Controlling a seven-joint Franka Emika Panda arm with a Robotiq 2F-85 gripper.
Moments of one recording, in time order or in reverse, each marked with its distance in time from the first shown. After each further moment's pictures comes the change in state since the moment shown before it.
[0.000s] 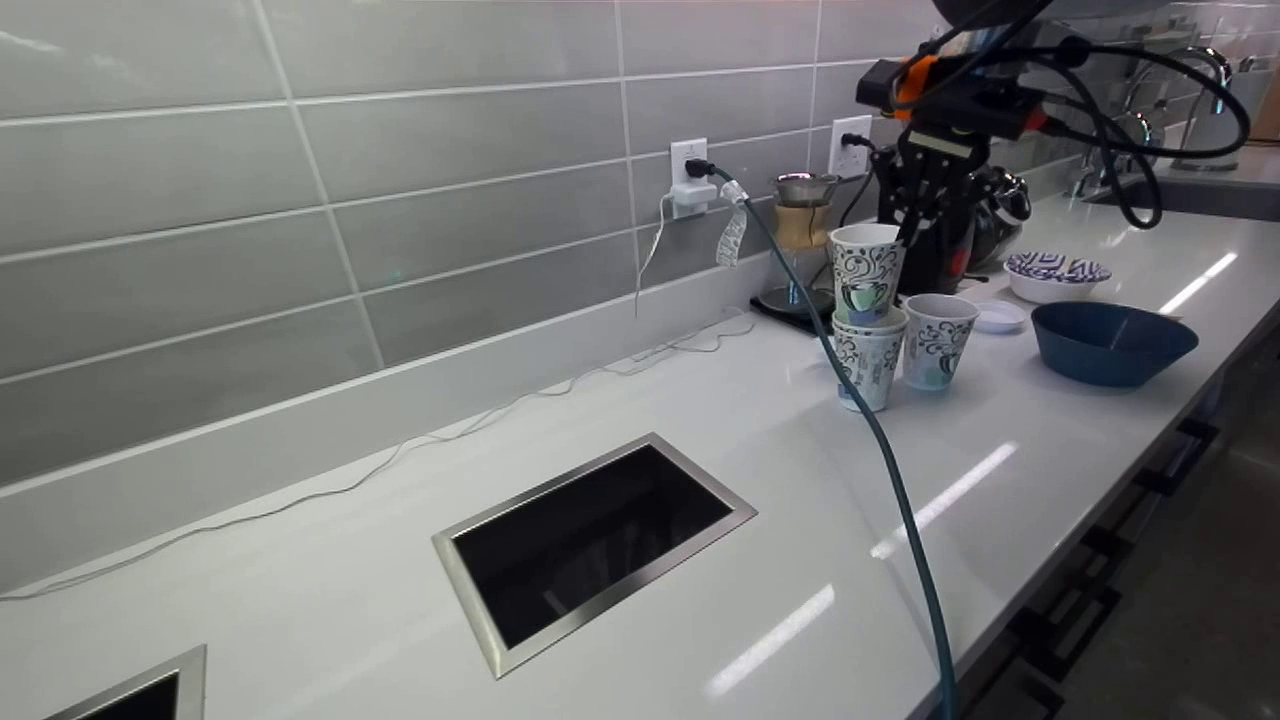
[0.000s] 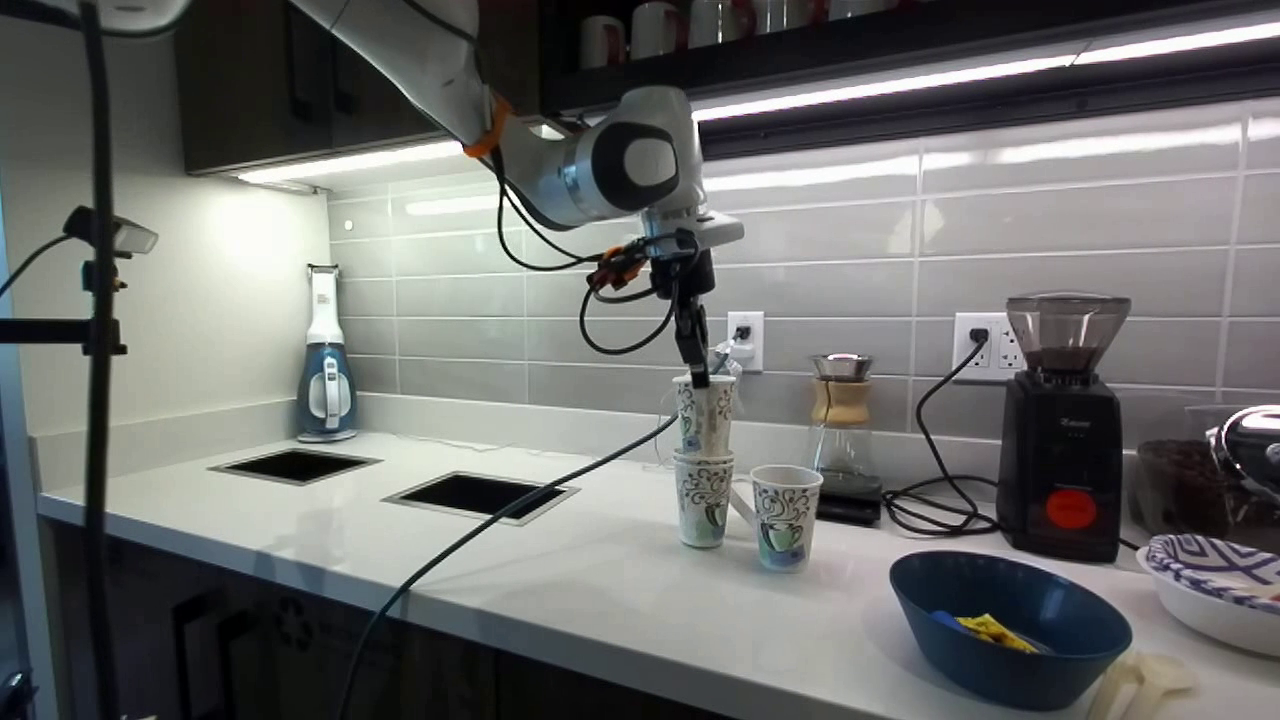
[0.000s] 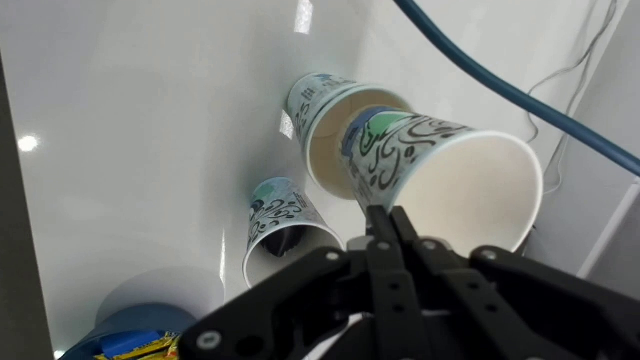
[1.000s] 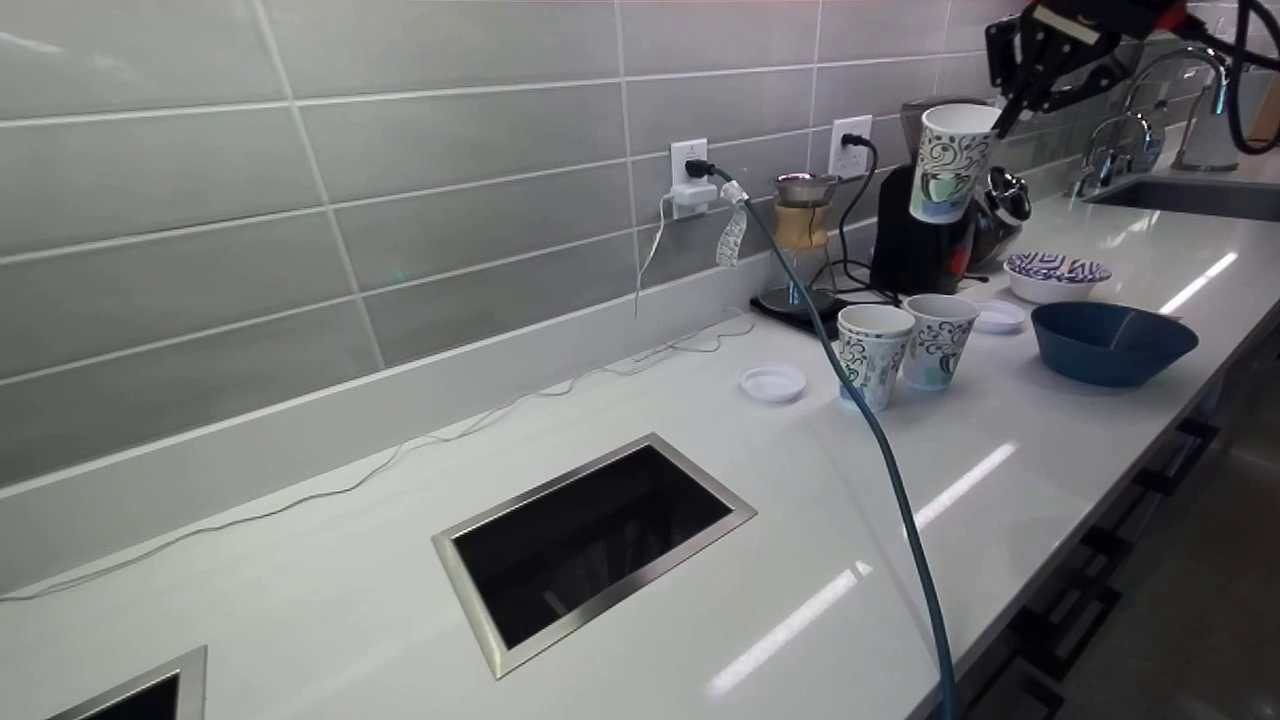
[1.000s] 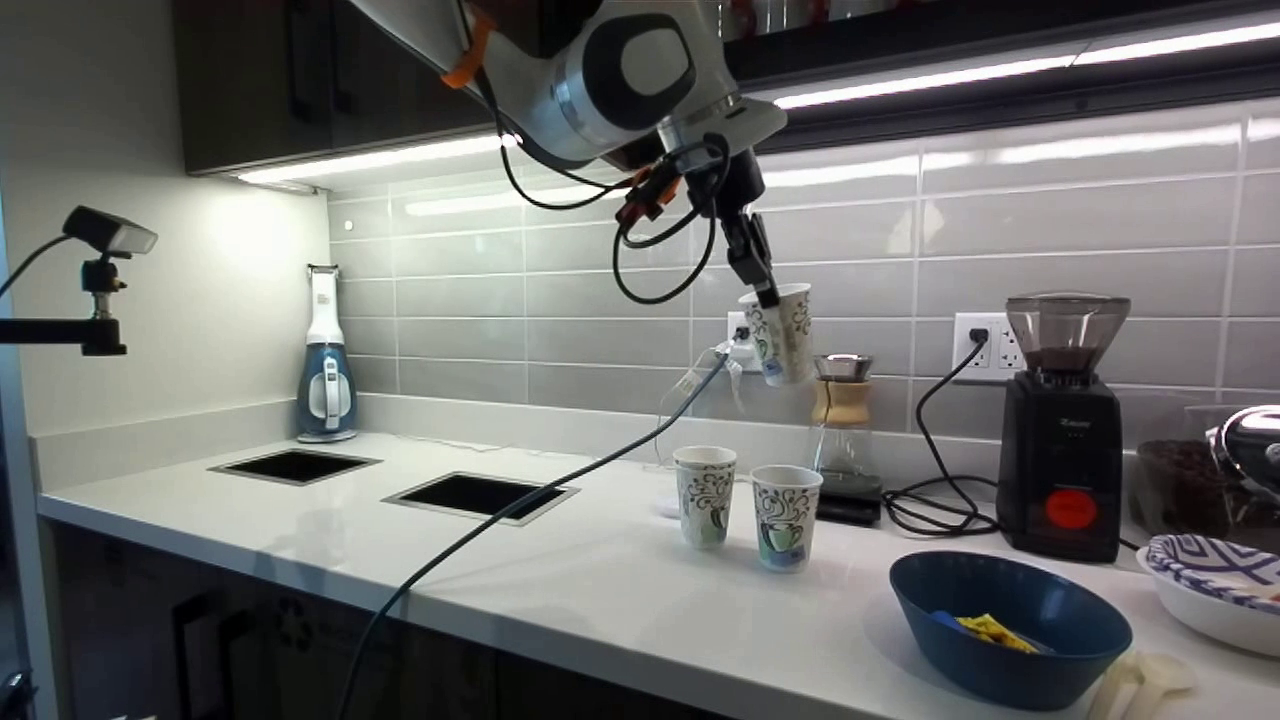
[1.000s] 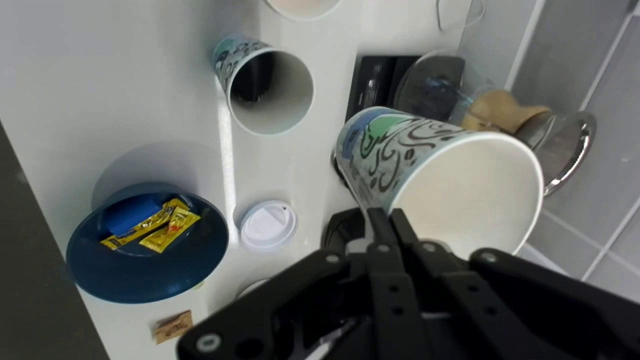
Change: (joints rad) arm -0.128 -0.165 -0.016 -0.090 0.008 0.203 0.018
